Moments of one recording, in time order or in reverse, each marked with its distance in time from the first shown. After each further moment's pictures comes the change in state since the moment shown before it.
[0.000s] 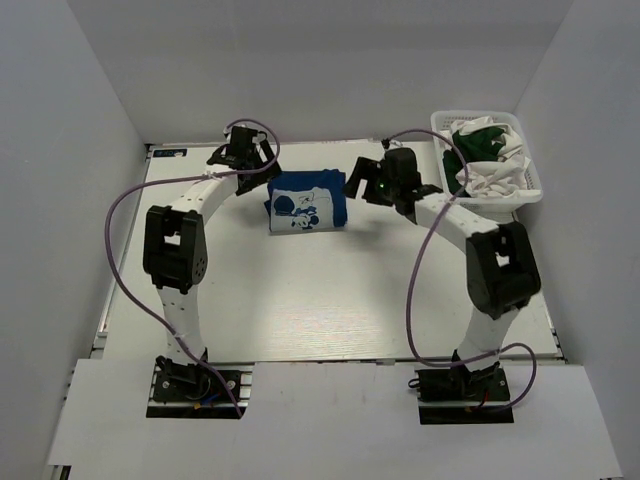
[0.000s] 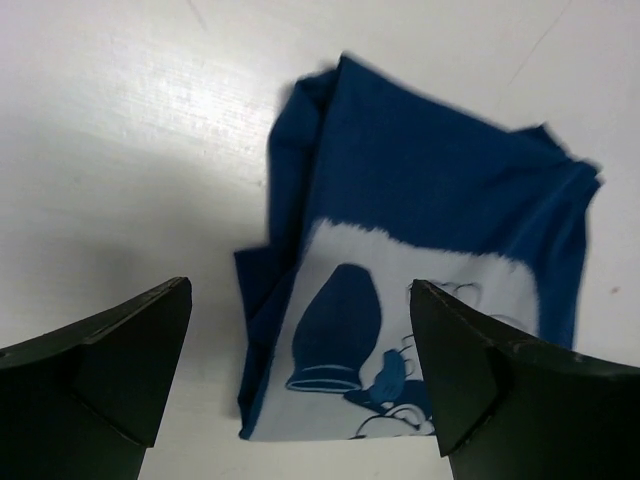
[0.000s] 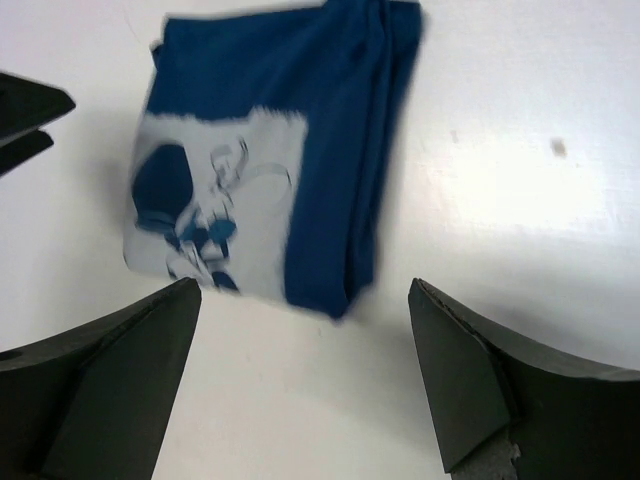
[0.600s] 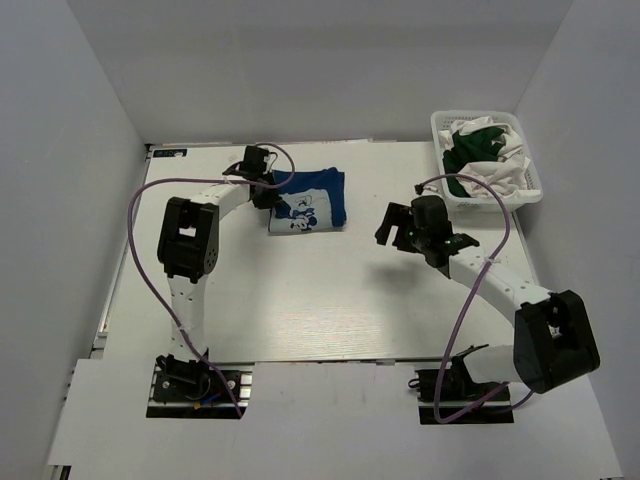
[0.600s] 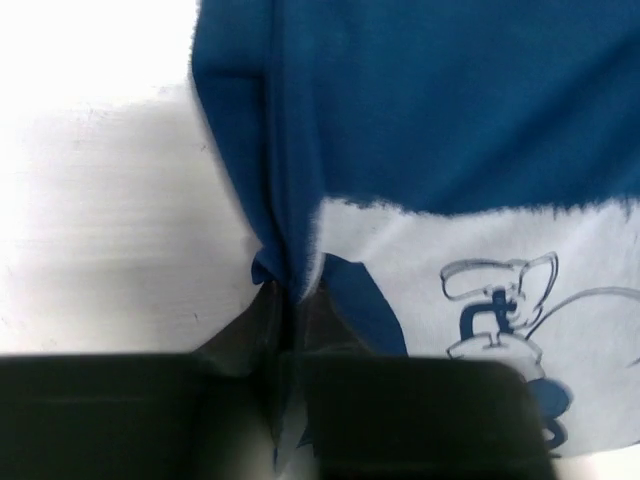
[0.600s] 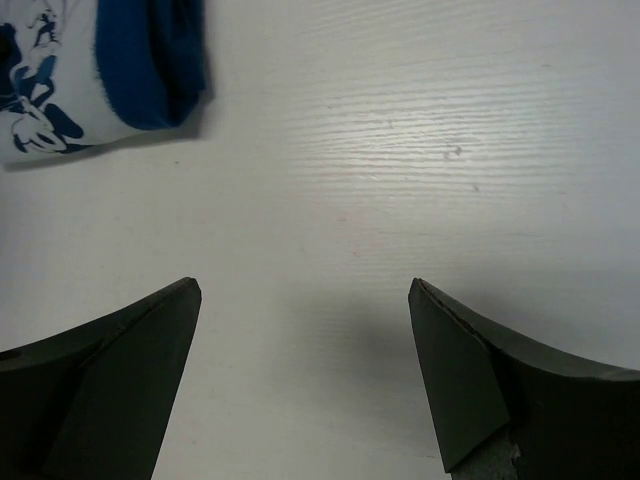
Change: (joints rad) left arm -0.018 0.148 -0.068 0.064 0.149 0.147; right arm 0.007 -0.525 -0.540 -0.111 0.207 -0.007
